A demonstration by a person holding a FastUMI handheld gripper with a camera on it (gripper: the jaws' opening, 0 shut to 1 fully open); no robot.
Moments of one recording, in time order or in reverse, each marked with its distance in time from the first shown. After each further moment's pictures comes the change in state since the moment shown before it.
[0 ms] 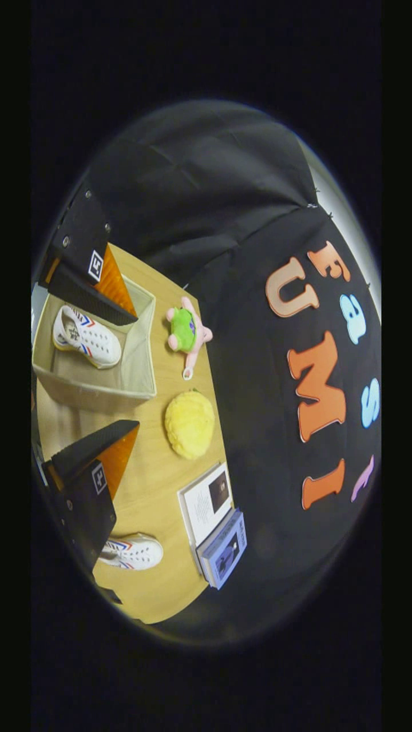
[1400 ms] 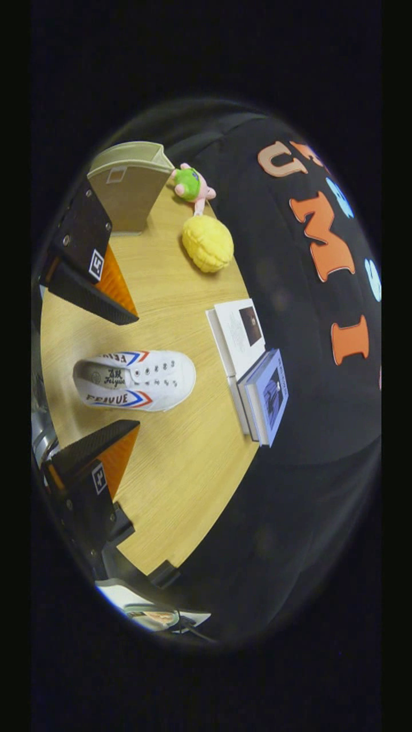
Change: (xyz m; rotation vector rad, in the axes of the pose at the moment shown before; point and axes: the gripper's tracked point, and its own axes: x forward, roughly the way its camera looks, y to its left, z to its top) arm -0.027 -0.293 -0.091 0.181 0.160 -0.447
